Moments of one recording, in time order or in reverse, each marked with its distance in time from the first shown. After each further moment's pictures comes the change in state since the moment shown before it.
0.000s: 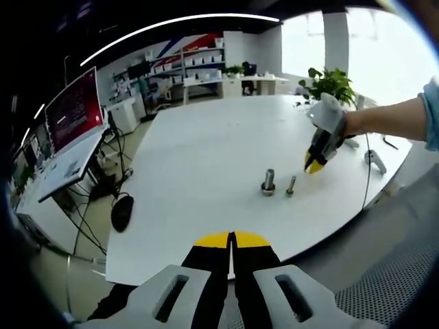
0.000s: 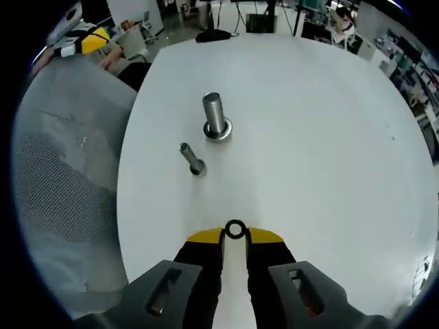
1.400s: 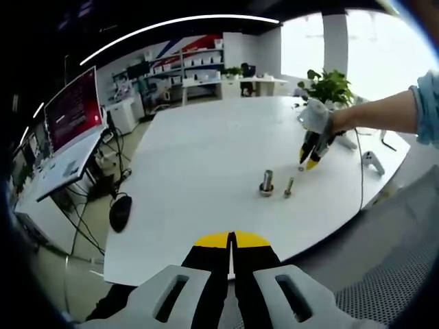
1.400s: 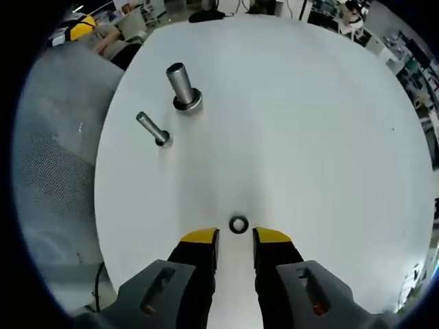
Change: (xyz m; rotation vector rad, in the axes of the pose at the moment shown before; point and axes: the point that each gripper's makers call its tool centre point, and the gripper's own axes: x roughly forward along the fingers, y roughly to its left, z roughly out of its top) left arm -0.001 -0.002 0.000 -0.005 -0.005 -0.013; right arm 0.014 -0.040 -0.035 -0.042 0.164 -0.005
